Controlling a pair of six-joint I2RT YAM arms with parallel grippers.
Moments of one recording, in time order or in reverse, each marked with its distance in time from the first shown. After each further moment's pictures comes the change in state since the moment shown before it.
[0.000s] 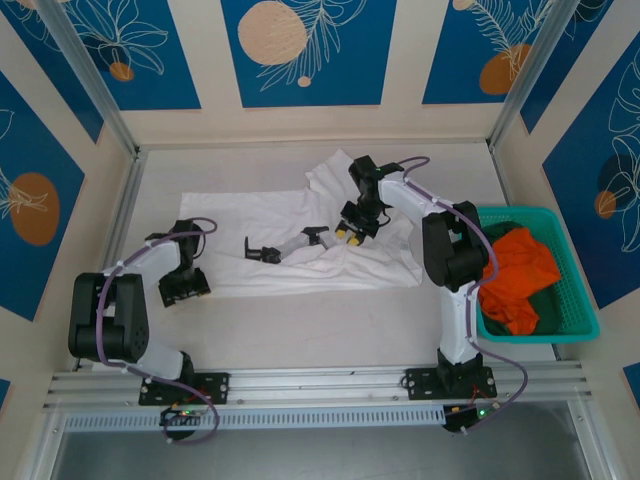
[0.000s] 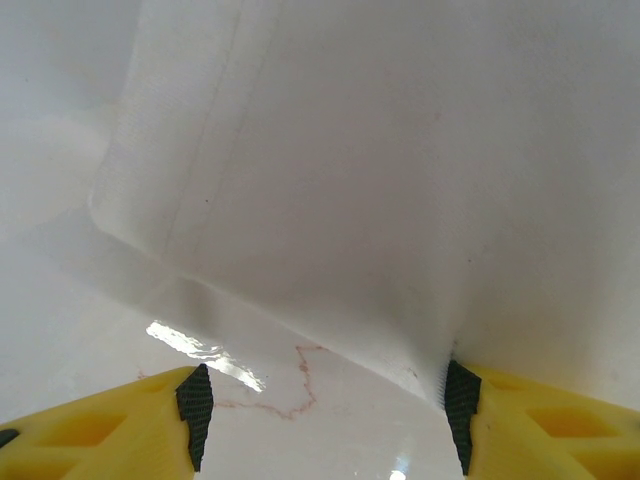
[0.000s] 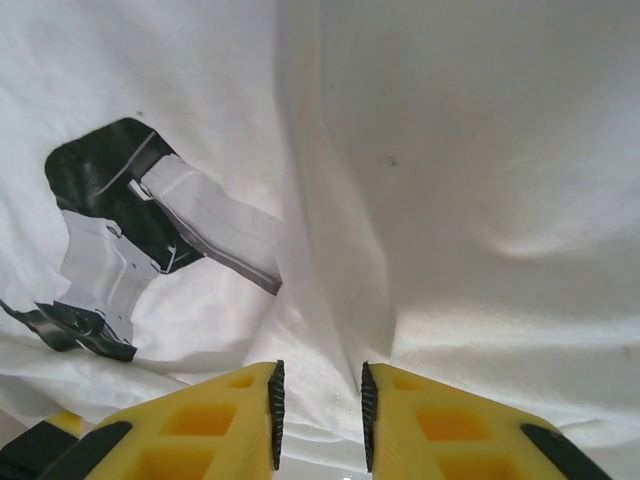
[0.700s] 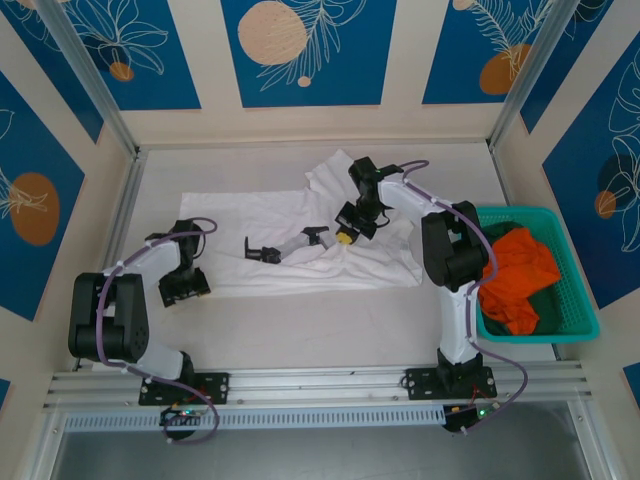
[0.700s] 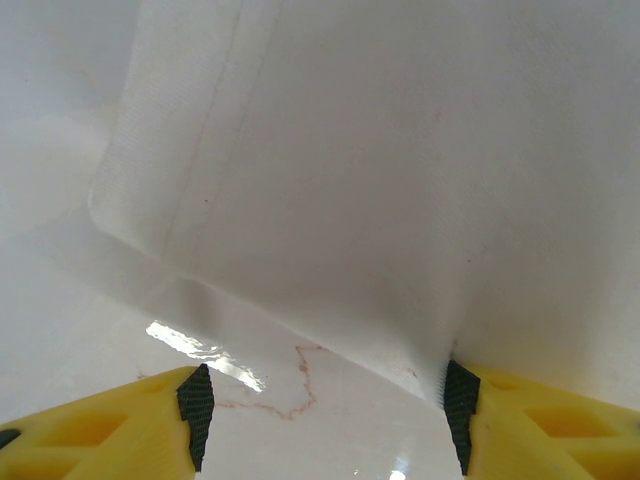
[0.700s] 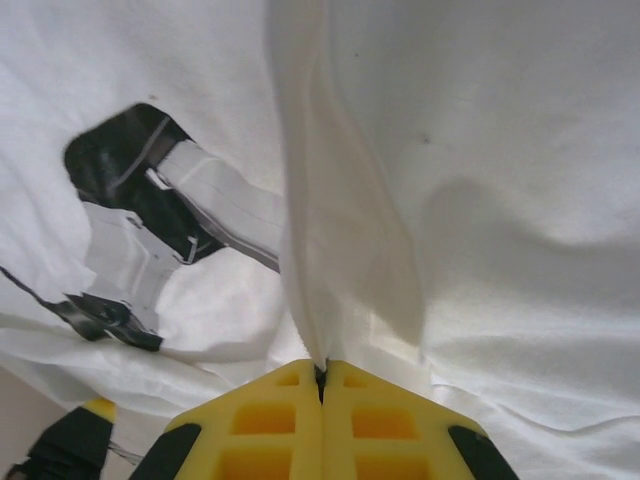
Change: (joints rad) left arm 0.000 0.000 0.000 0.000 0.000 0.000; right arm -0.008 0.000 -0.011 0.040 -0.059 0.063
